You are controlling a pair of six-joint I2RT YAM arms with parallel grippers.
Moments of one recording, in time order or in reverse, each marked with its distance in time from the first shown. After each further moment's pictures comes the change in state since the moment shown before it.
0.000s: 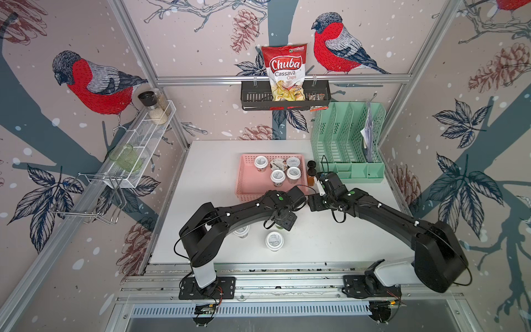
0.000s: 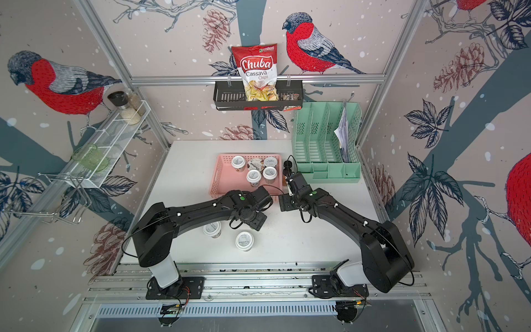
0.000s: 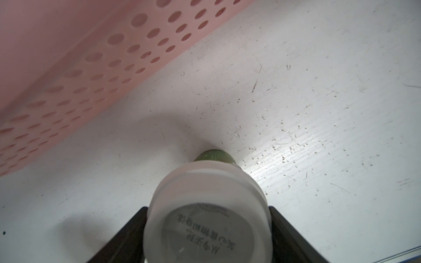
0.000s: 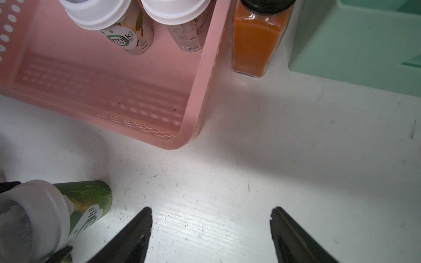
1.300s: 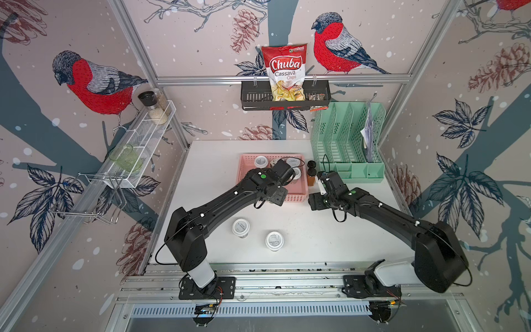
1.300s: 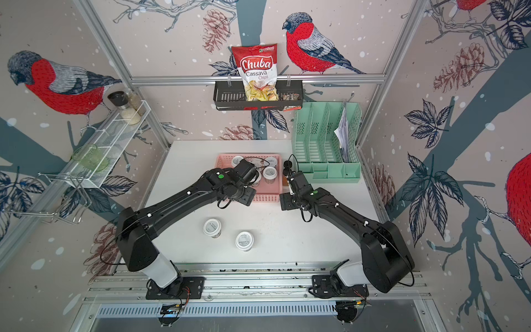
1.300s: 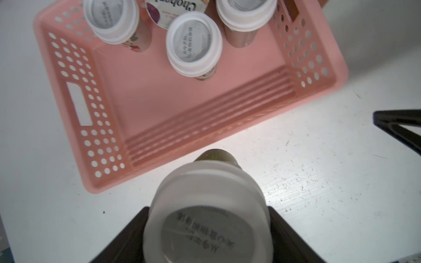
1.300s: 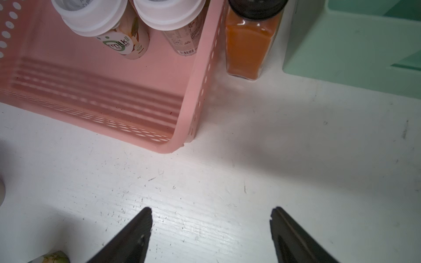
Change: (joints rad) left arm 0.182 -0.105 0.250 -0.183 -0.105 0.087; right arm -0.011 0.001 0.003 0.000 0.001 0.000
